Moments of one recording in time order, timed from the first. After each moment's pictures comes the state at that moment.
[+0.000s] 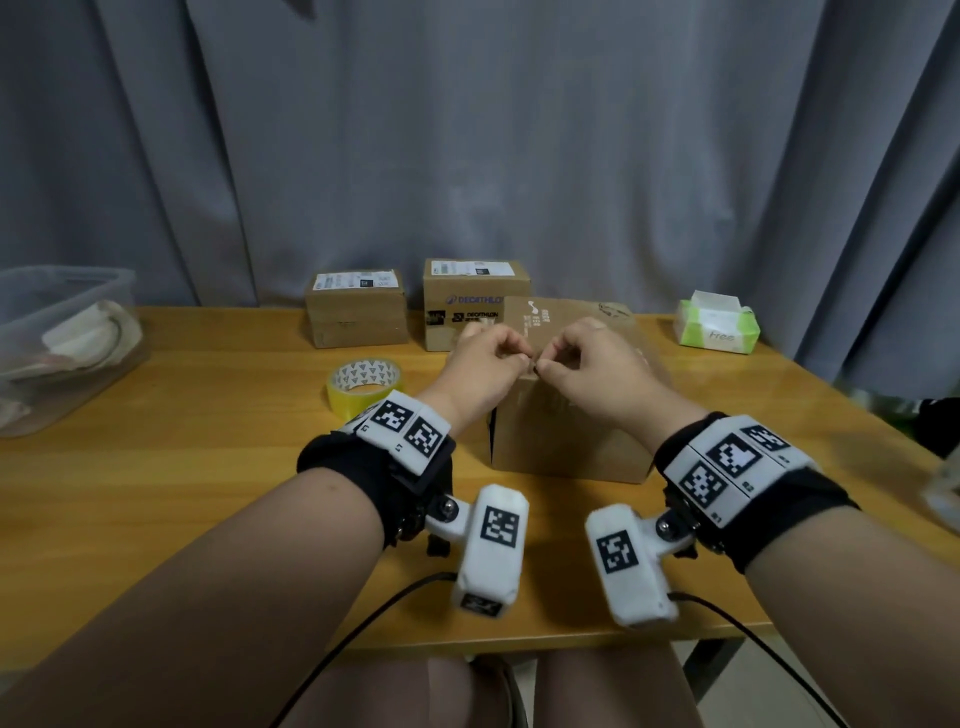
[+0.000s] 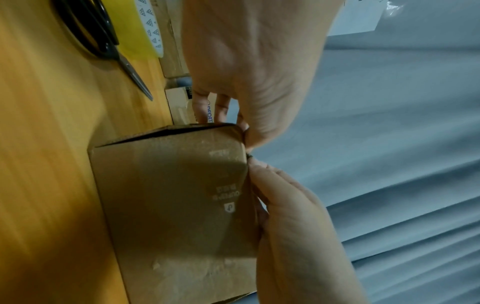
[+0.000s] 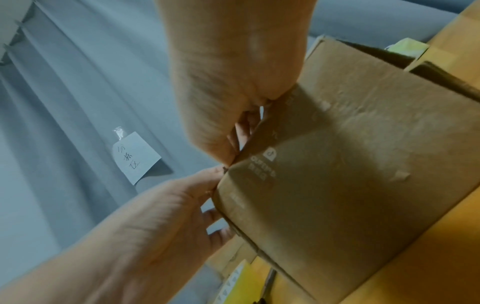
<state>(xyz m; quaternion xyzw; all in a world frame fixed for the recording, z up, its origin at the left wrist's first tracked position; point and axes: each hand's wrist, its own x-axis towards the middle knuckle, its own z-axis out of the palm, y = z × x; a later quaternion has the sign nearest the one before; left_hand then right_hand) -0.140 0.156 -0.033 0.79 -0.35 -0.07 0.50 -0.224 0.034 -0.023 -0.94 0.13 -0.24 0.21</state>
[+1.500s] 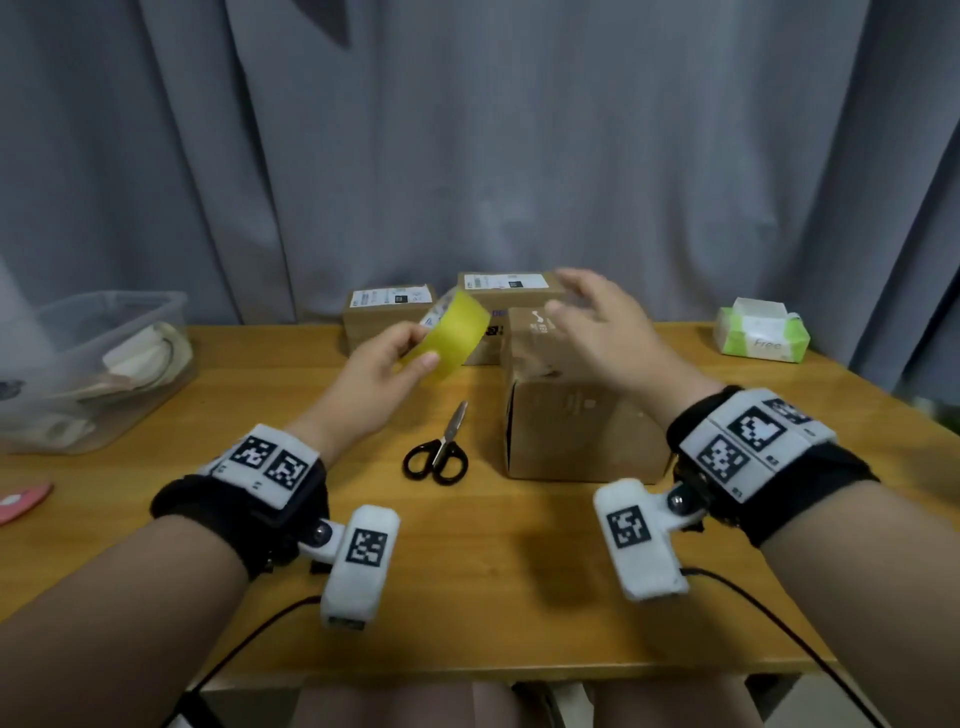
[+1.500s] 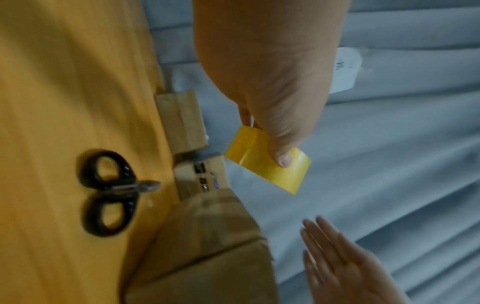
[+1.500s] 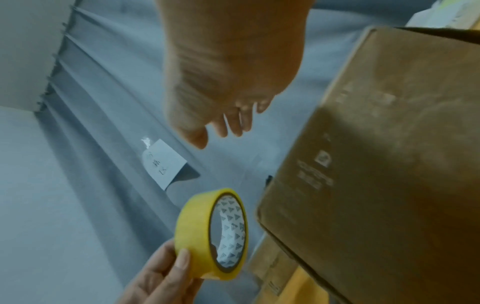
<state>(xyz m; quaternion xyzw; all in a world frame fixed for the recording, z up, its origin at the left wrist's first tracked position) -0.082 0.266 -0.037 0.76 -0.43 0.06 0.49 -0.206 0.064 0.013 -0.89 0.09 -0.28 0.35</state>
